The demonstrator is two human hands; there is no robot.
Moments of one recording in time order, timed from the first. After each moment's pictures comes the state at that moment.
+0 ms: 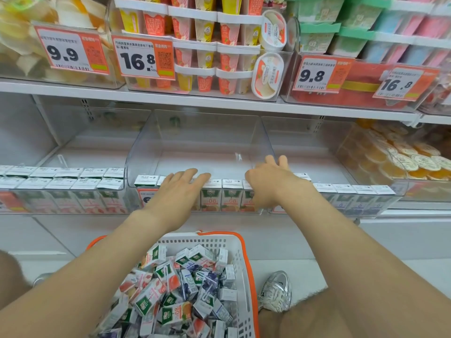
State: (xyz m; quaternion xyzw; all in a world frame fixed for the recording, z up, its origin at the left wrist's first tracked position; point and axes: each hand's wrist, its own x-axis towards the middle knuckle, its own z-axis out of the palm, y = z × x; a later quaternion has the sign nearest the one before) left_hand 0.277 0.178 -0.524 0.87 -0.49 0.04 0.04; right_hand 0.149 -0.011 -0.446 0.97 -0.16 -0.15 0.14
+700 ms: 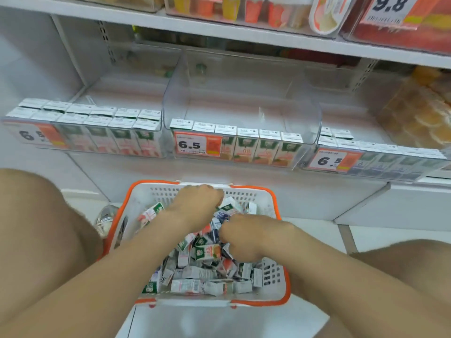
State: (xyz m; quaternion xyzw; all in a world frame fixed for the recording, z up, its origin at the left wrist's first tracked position) left_hand 0.229 0.241 -0.606 0.87 -0.49 -0.09 -0.03; right_hand 0.106 0.132 -0.560 0.94 0.04 -0.34 -0.04
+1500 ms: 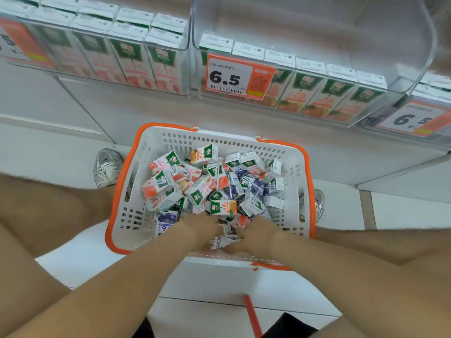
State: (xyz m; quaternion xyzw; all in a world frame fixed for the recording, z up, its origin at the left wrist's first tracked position) left_hand 0.187 0.315 -0.790 0.73 -0.54 -0.39 -0.15; right_hand 0.079 0.147 -0.760 0.84 0.29 -0.45 0.13
